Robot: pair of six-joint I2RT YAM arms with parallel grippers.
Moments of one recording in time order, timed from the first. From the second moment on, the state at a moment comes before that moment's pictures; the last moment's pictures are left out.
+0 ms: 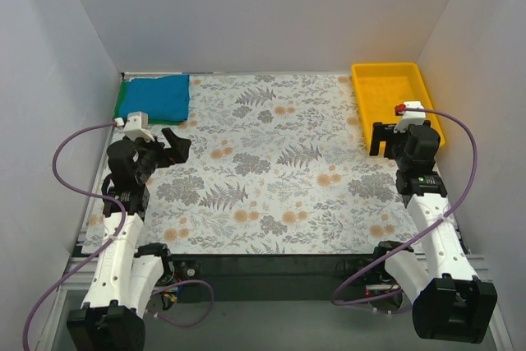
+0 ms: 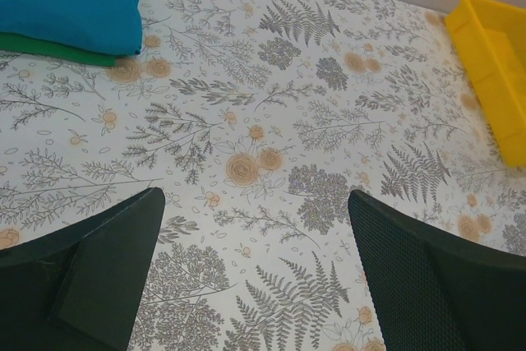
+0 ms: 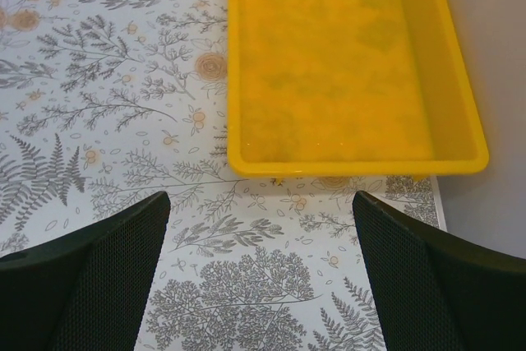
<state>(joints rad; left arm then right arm) 0.07 0.77 0.62 -0.12 0.32 -0.31 -0.04 0.90 0.68 -0.13 -0.02 -0.11</state>
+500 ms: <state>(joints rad) 0.07 0.77 0.62 -0.11 0.32 -0.30 -0.04 0.87 0.61 -0.07 0.07 -0.08</state>
